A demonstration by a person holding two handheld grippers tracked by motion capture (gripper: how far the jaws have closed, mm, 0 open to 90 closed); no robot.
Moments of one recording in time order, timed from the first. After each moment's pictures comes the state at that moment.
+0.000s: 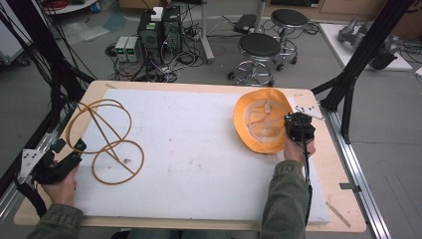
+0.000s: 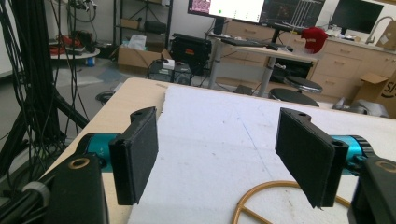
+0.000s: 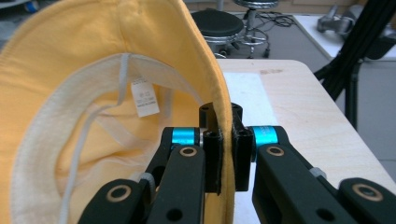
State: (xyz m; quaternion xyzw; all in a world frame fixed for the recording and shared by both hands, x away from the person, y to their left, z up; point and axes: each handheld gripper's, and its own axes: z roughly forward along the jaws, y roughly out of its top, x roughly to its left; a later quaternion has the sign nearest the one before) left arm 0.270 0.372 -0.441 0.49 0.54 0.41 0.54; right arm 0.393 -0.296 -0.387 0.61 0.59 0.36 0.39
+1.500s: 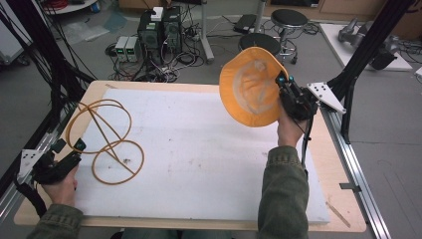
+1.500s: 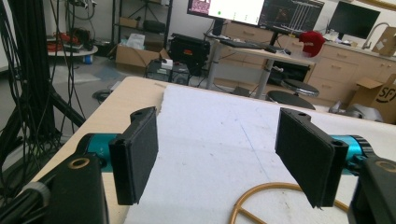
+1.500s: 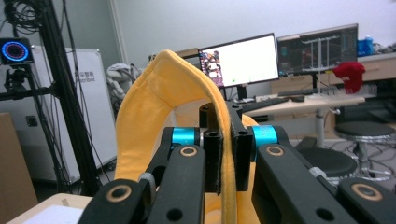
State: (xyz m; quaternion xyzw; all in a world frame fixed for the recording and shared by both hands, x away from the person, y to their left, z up) left arm 0.270 0.373 -0.441 0.49 0.55 0.40 0.55; right arm 0.373 -0.256 -0.281 0.42 0.50 0.65 0.39
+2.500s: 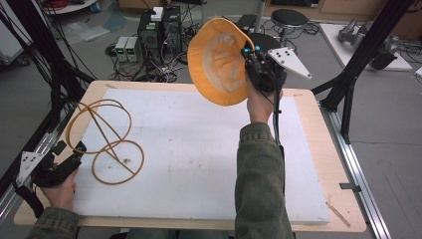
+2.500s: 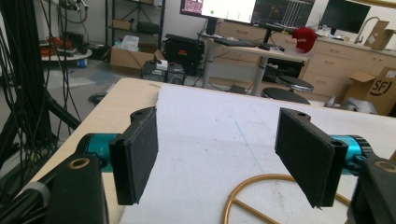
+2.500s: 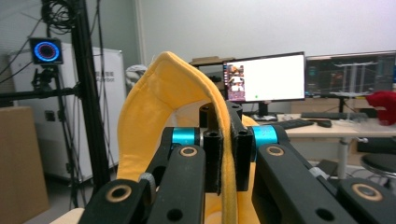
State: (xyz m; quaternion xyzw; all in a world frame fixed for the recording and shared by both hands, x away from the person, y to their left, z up) left arm 0.261 0.371 -0.442 0.50 0.53 0.41 0.55; right arm 0.395 -0.167 -0.220 0.38 0.52 0.65 0.39
